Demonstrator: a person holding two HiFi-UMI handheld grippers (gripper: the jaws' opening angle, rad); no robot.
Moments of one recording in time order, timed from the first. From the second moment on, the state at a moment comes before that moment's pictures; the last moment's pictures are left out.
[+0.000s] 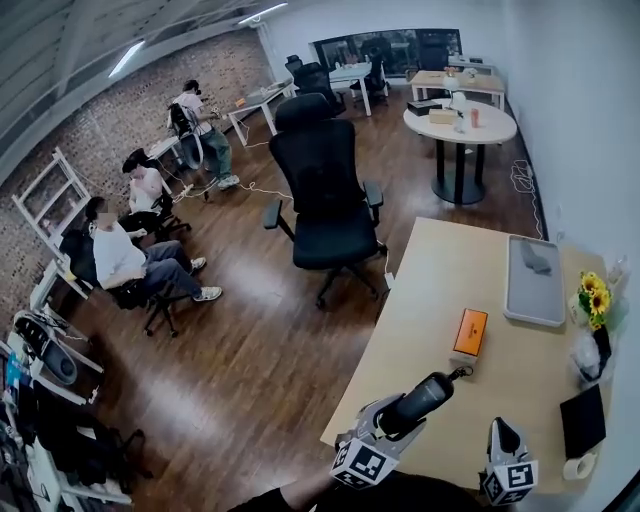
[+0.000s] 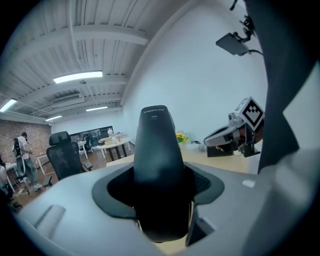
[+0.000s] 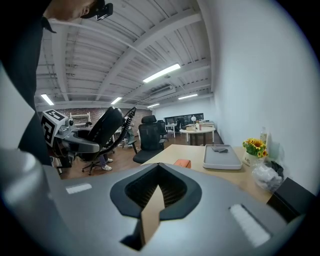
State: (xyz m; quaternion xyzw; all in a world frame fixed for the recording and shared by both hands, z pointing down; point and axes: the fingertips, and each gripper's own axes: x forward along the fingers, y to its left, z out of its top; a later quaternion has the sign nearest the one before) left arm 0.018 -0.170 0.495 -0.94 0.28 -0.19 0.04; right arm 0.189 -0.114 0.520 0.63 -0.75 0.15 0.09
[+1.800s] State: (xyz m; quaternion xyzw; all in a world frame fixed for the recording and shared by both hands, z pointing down) left arm -0.003 -0.179 0.507 -0.93 0.31 -0.20 0.02; right arm 0.193 -0.109 0.529 0.63 -0.76 0.16 0.08
